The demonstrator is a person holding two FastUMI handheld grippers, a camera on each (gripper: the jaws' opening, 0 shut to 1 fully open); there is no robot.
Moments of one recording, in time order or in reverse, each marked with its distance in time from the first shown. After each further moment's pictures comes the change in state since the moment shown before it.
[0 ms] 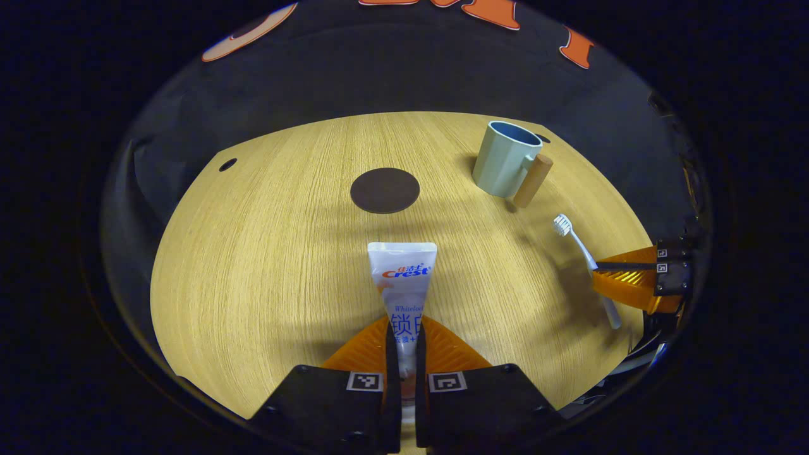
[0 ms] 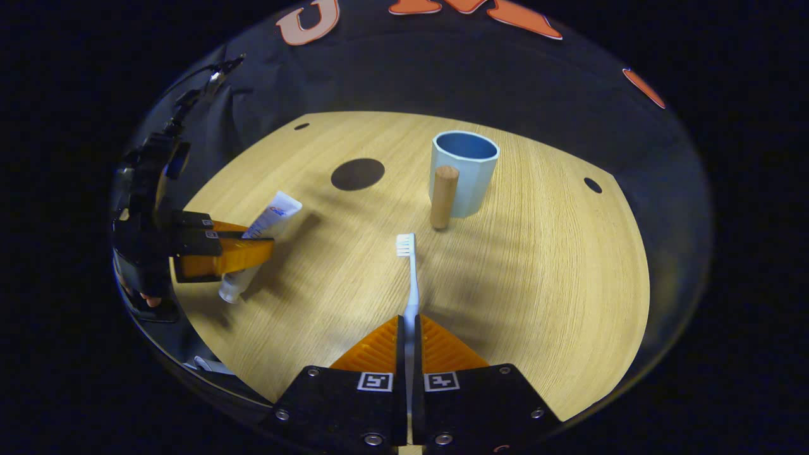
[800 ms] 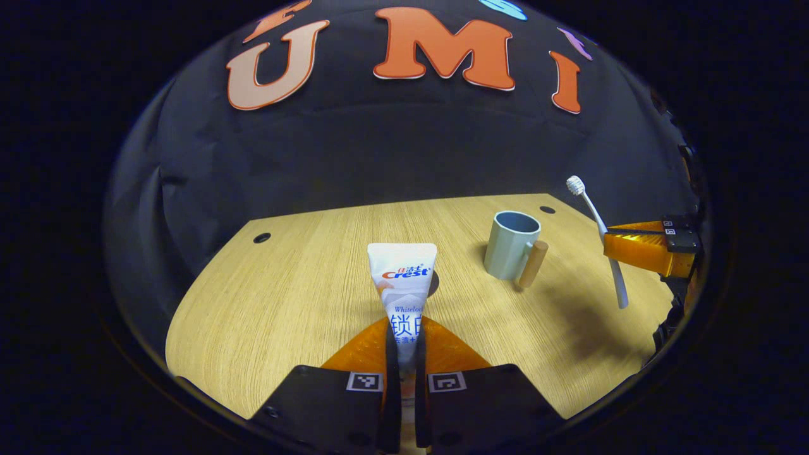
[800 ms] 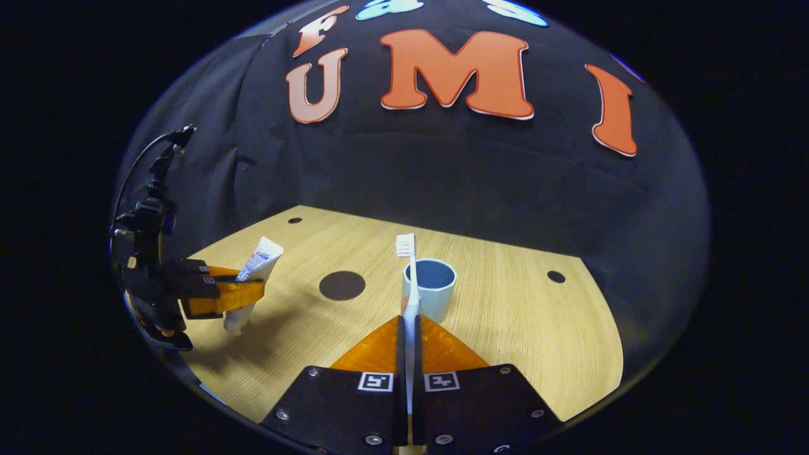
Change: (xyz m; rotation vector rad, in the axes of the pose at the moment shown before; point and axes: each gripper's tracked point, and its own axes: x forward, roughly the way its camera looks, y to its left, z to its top) left arm -0.154 -0.008 0.092 0.023 -0.448 0.104; right arm -0.053 -0.043 0.062 -0.034 -0.523 -0.122
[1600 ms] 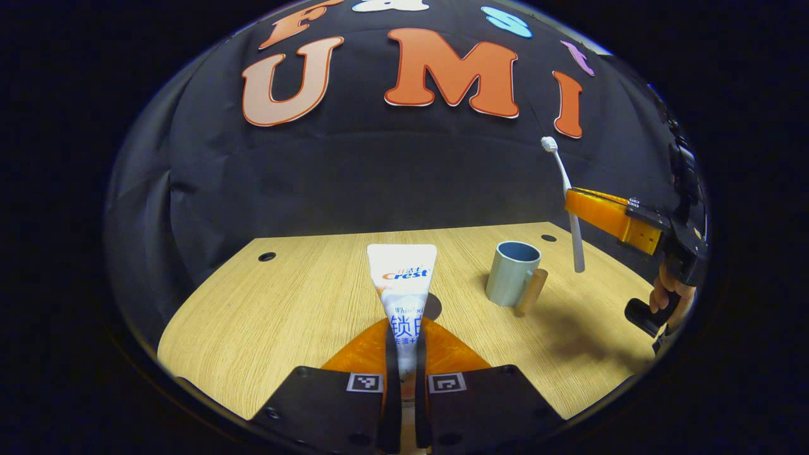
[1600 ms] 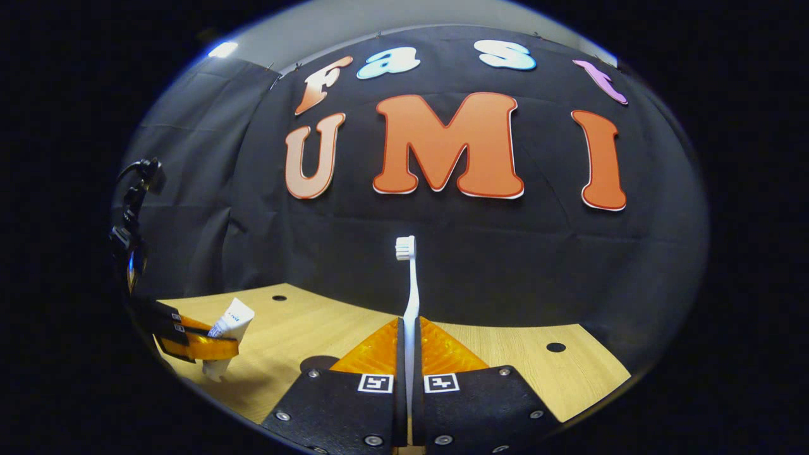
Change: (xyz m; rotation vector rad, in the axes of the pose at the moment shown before) left arm -0.009 0.006 0.008 -0.050 -0.107 0.012; right arm 0.038 -0.013 0.087 0.056 -0.456 -0.023
